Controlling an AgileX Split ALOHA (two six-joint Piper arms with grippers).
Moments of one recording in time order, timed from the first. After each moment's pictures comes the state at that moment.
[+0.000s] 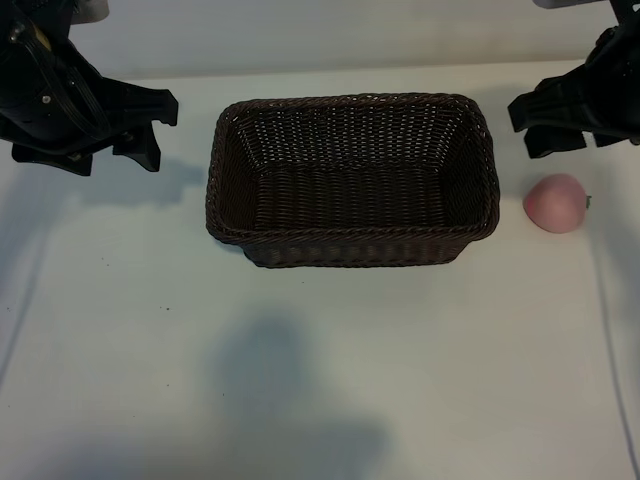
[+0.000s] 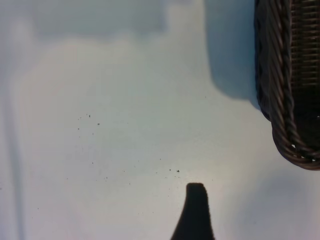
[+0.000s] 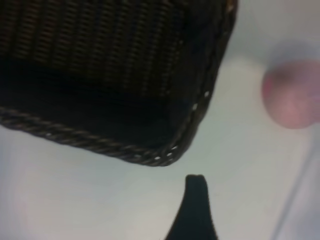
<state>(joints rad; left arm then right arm) -0.28 1.58 -1.34 -0.06 1.04 -0.24 0.37 1.49 -1.28 0.08 0.99 0.08</state>
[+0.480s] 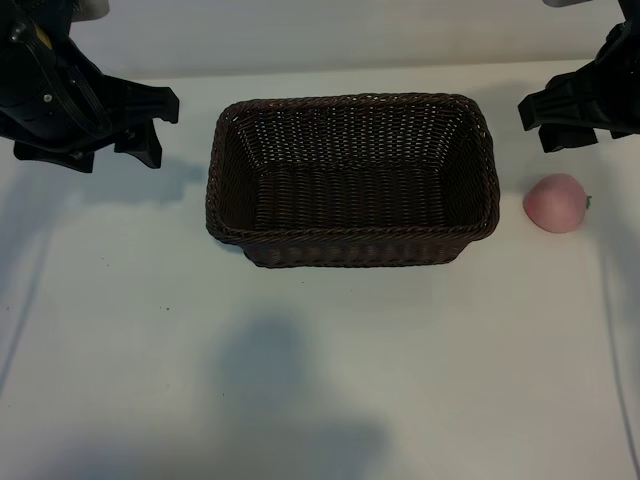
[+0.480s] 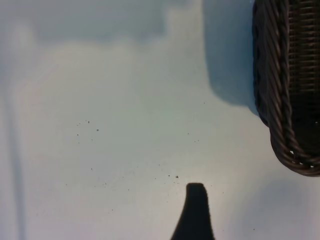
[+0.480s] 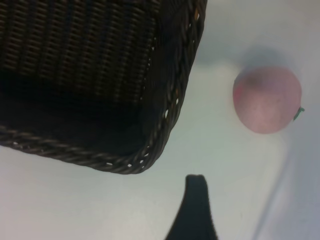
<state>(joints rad) -0.28 1.58 -1.34 -0.06 1.02 -0.24 0.37 1.49 -1.28 0.01 0.98 0.11</state>
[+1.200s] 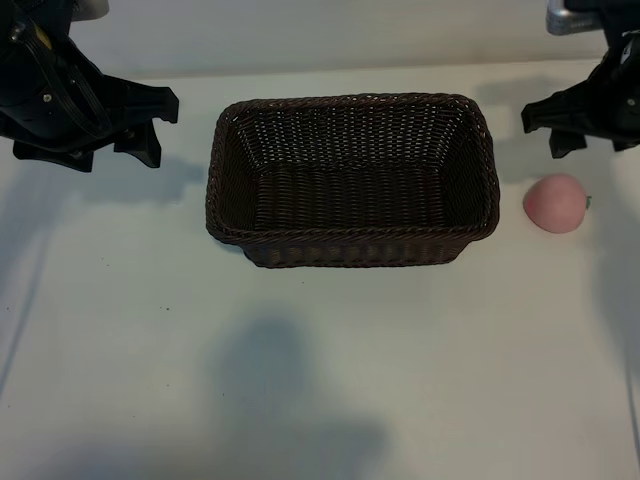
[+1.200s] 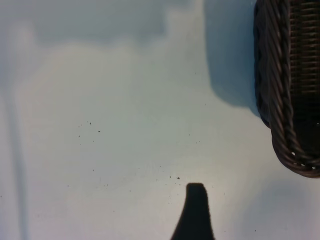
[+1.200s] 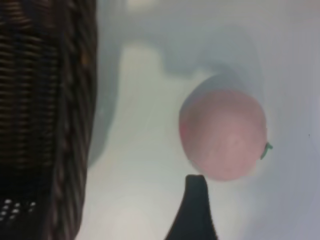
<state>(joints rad) -0.28 1.58 -1.34 -0.05 1.02 -0.24 0.26 1.75 -1.28 -0.05 0.81 0.16</state>
